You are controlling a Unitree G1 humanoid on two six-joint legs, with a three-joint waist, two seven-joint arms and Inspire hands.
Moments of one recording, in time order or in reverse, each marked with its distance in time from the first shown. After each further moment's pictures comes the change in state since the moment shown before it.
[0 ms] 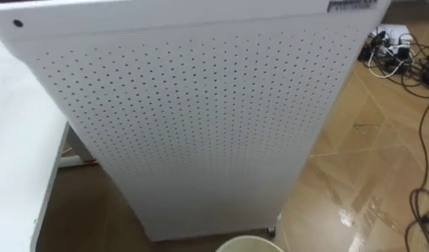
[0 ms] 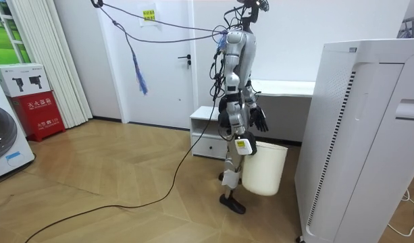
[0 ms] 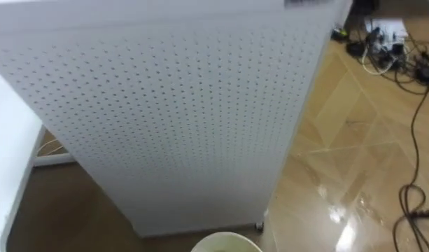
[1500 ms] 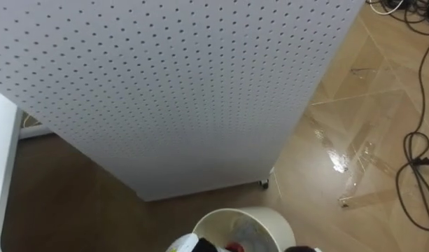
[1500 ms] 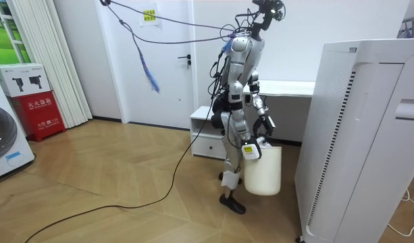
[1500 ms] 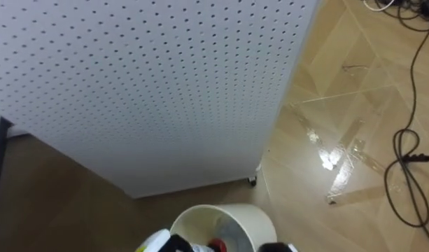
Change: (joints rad) left arm -0.250 -0.039 -0.336 -0.254 0.519 -0.022 0.167; right arm -0.231 0.034 0.084 -0.072 -0.190 -0.004 -0.064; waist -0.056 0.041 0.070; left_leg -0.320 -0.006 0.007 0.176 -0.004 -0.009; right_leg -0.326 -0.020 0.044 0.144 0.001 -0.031
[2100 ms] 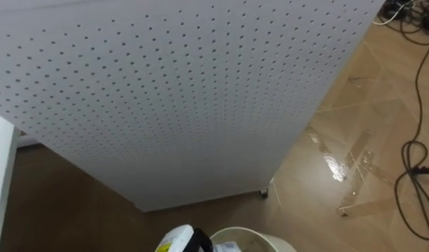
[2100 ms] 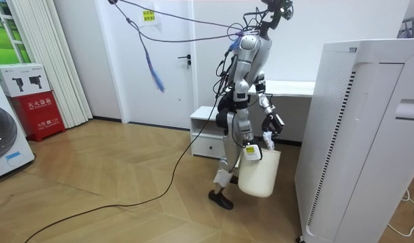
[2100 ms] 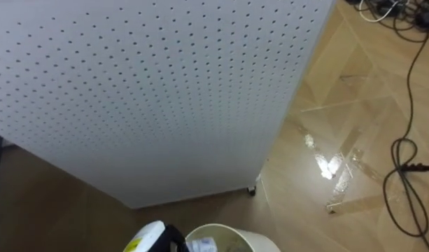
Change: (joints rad) left arm 0.017 0.042 -0.018 -0.066 0.030 -0.027 0.110; right arm 0.039 -0.019 -0.003 -0.045 -0.054 0.033 -0.023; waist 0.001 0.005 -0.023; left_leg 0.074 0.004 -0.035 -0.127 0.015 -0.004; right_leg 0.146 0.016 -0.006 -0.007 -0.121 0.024
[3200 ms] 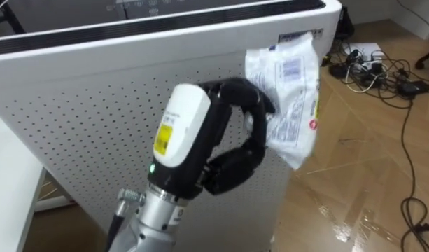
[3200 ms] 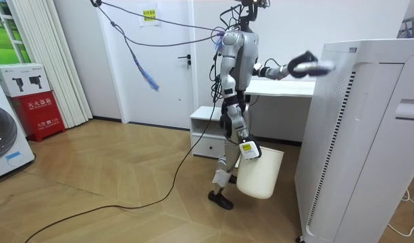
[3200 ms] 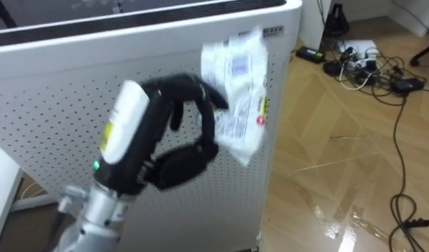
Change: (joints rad) left arm 0.013 0.129 0.076 -0.938 0.041 0.001 0.092; right arm 0.178 -0.080 -0.018 -0.073 -0.011 0.039 0.035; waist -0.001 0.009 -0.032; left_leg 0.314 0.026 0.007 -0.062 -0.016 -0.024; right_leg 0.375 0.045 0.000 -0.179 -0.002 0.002
